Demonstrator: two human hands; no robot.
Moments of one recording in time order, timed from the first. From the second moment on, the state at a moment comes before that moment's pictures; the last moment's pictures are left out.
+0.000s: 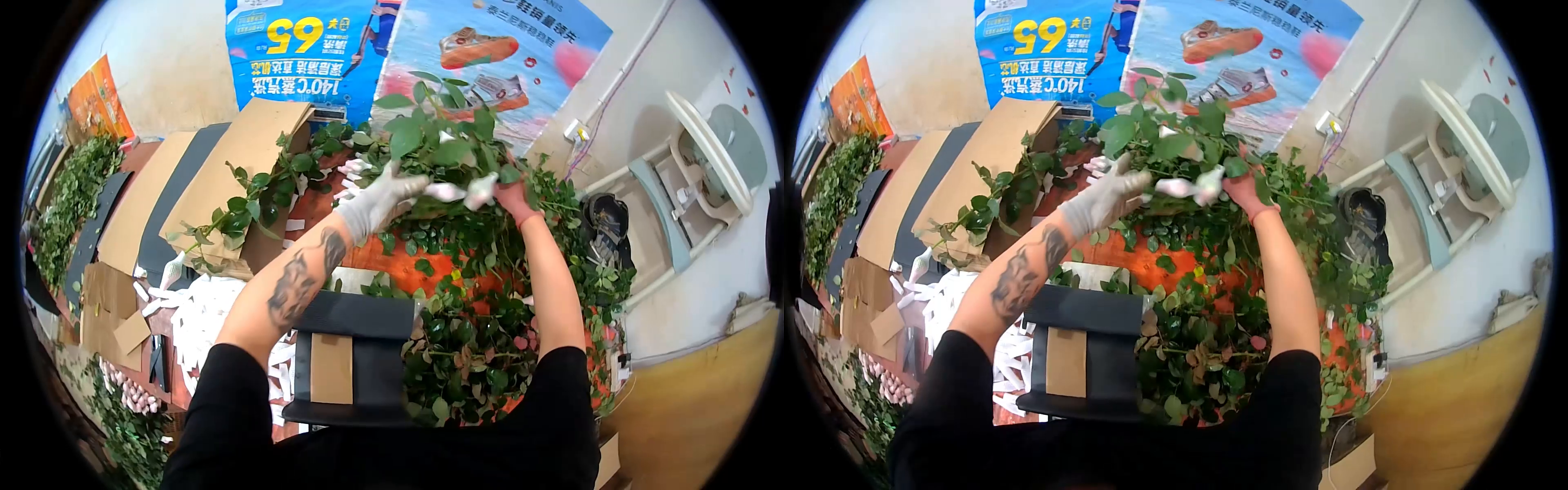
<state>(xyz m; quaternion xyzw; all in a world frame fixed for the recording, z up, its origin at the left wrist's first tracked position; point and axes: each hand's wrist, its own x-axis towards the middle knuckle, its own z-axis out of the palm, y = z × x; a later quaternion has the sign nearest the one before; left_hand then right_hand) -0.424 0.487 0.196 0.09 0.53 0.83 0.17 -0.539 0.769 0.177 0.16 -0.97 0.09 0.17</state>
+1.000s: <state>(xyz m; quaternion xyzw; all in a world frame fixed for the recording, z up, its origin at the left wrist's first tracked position) -0.435 0.517 0.145 0.03 0.43 0.85 0.31 -0.472 0.715 0.162 0.23 -0.93 0.19 0.20</state>
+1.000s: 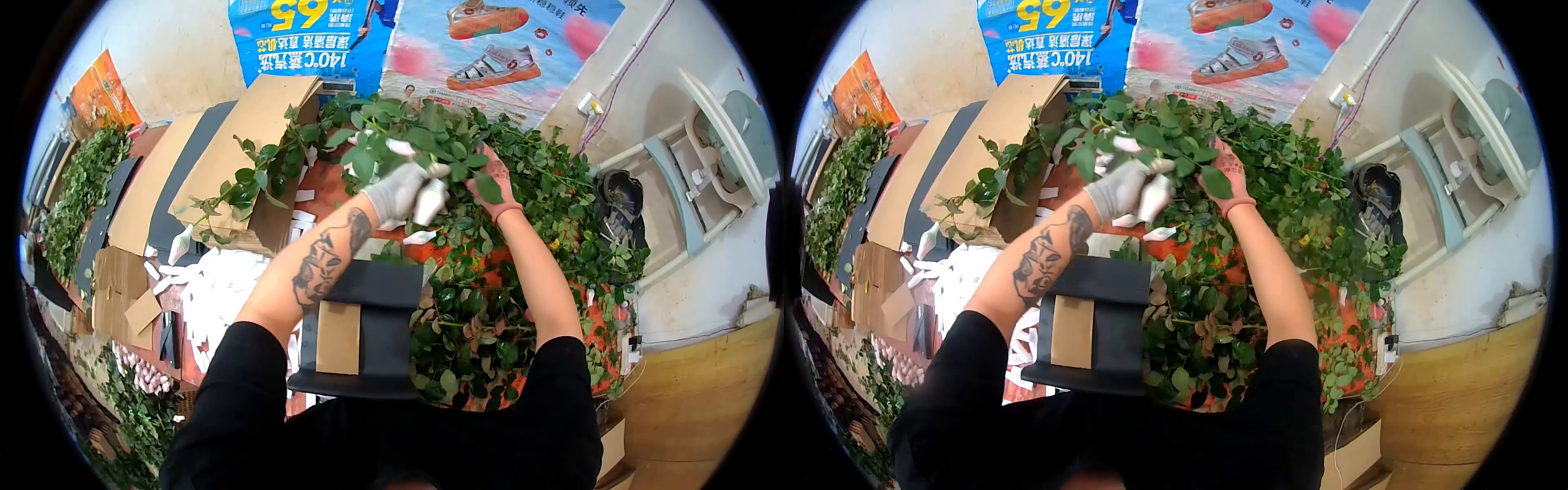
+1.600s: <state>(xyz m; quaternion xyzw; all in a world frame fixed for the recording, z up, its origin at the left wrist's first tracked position) -0.432 0.441 0.225 -0.03 0.50 0.76 0.42 -0.458 0.654 0.174 0.41 -0.89 0.14 0.12</state>
